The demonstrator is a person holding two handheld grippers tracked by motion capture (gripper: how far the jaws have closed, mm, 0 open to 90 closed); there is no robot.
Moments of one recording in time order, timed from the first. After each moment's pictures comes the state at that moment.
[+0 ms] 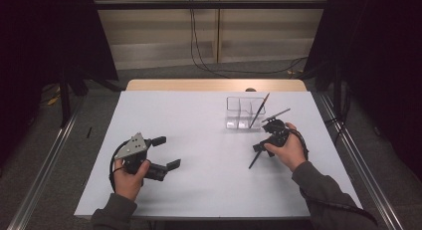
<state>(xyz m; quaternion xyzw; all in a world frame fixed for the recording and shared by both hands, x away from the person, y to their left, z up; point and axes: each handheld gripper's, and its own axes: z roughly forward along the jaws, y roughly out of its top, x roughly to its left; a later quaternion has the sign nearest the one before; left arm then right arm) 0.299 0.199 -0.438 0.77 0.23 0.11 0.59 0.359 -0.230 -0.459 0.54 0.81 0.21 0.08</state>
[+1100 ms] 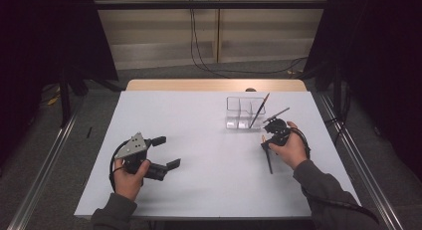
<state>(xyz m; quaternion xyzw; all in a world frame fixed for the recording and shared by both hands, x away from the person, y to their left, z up) 0.300 0.199 -0.439 0.77 0.23 0.11 0.59 0.361 -0.237 -0.457 0.52 0.83 0.18 0.09</state>
